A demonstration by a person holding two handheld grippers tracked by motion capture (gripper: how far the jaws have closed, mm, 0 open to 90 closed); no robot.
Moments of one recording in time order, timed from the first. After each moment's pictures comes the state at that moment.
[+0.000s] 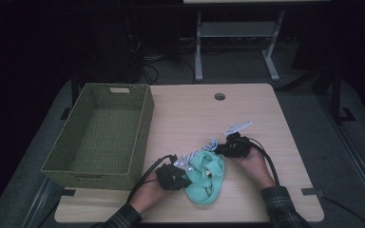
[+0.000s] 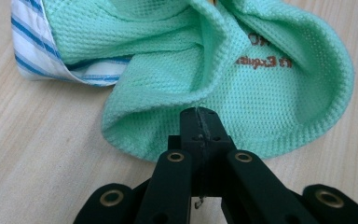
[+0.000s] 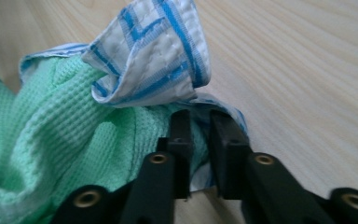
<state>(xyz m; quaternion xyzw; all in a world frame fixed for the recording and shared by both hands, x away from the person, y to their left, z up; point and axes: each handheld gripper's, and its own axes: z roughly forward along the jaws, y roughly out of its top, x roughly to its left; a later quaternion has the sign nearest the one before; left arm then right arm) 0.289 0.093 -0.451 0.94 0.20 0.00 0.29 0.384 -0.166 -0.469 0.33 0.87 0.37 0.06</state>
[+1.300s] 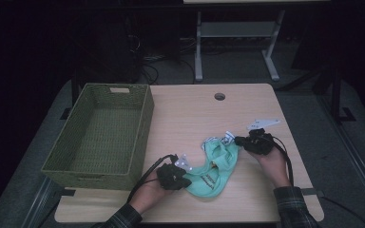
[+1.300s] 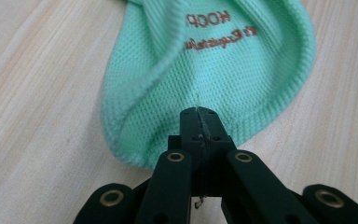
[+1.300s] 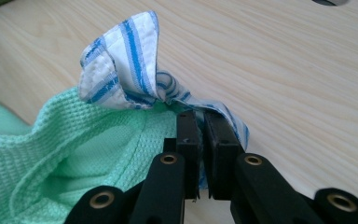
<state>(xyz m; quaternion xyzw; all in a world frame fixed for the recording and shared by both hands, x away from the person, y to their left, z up) 0.290 0.092 -0.450 0.94 0.19 0.00 0.28 0.370 -0.225 -0.441 0.39 0.82 0.39 0.14</state>
